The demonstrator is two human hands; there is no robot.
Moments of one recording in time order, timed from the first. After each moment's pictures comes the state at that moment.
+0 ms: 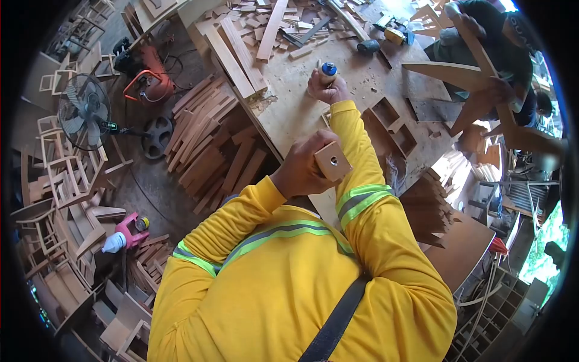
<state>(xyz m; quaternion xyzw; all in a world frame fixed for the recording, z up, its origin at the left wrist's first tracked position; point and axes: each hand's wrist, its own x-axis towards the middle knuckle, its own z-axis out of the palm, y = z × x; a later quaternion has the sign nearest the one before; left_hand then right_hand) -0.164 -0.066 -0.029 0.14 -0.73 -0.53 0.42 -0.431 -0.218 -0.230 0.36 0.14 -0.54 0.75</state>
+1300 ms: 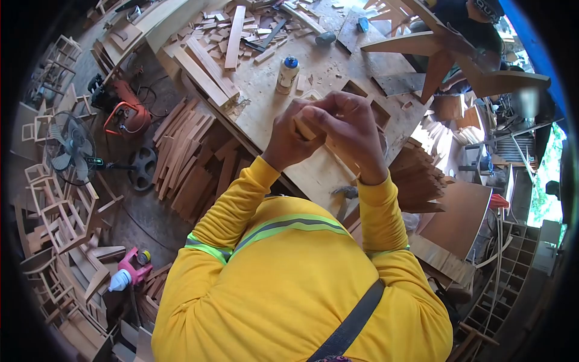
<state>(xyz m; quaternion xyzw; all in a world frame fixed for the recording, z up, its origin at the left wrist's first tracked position) -0.180 -0.066 -0.030 0.15 -0.71 -0.51 0.45 -0.301 0.016 0.067 -0.47 0.63 -0.51 0.34</state>
